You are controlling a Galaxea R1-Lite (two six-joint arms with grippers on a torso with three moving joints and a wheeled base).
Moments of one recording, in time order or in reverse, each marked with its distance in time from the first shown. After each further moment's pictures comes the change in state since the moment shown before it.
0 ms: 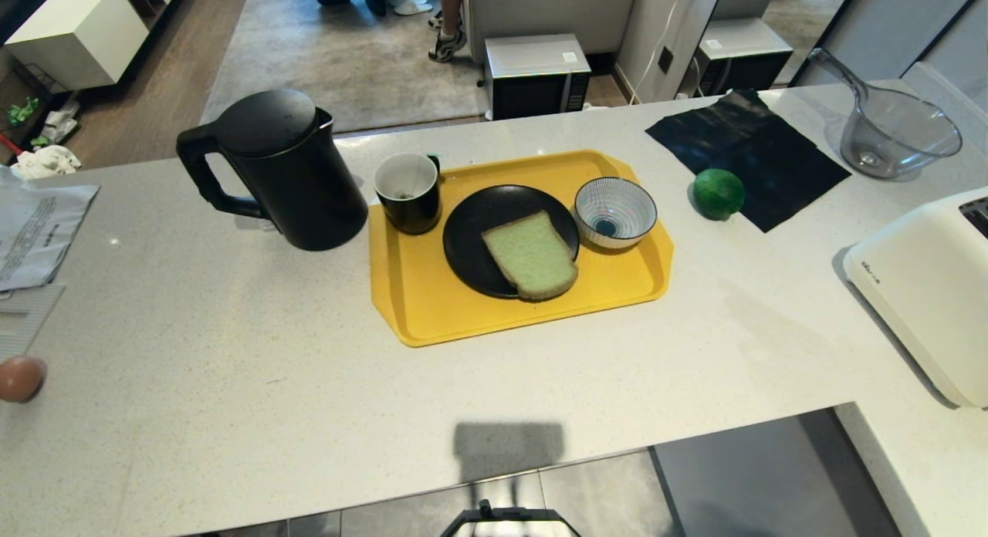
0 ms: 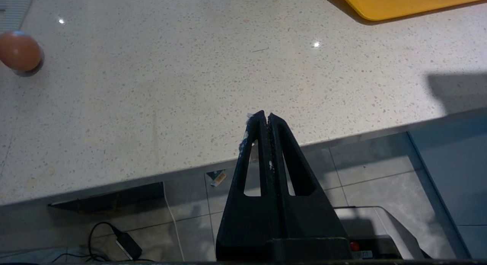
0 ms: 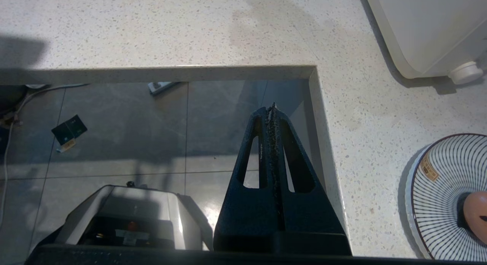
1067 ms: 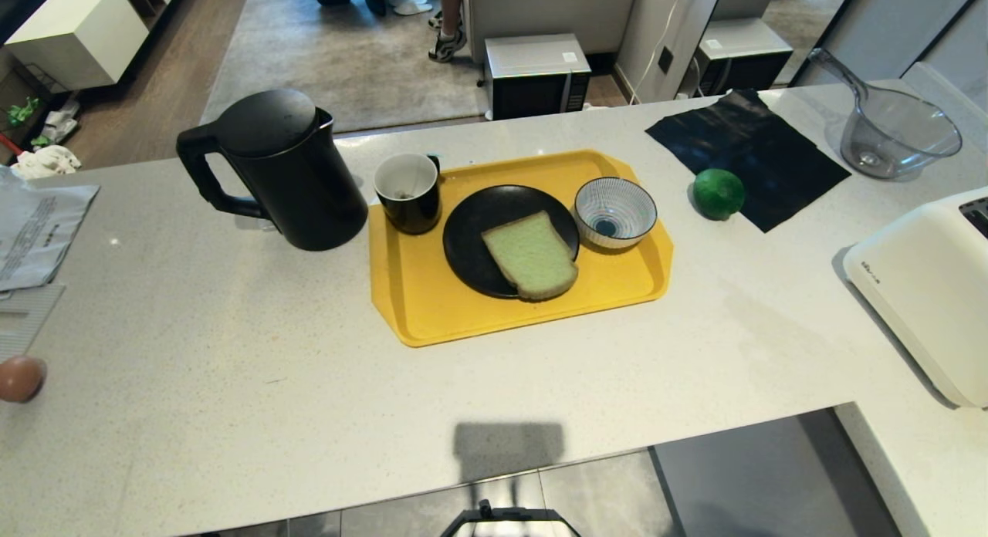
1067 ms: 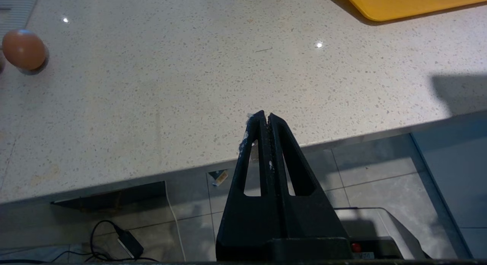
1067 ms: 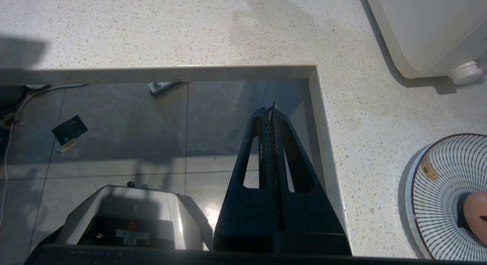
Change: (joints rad) left arm 0.000 0.000 0.000 0.000 0.013 -0.002; right arm 0.000 0.000 0.000 0.000 0.000 0.000
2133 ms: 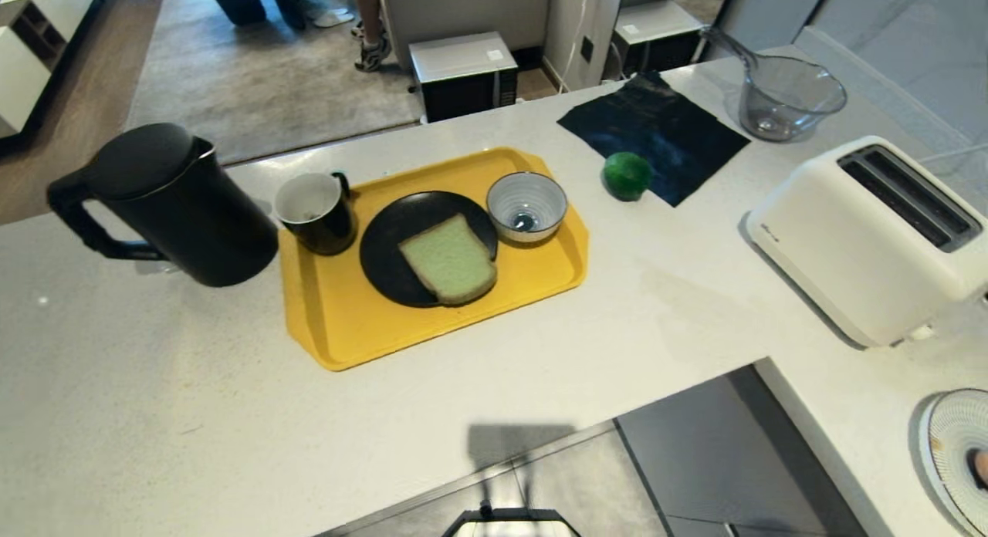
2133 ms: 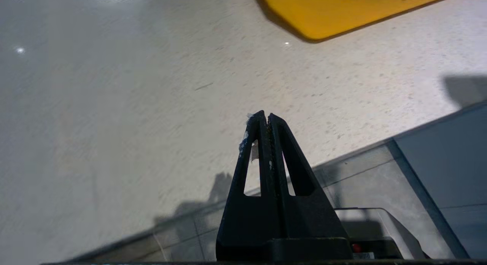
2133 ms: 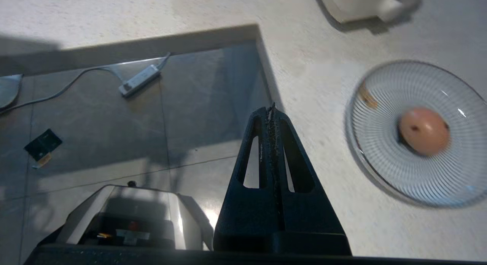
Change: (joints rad) left arm 0.000 0.000 0.000 0.000 0.000 0.000; right arm 0.000 0.000 0.000 0.000 0.000 -0.001
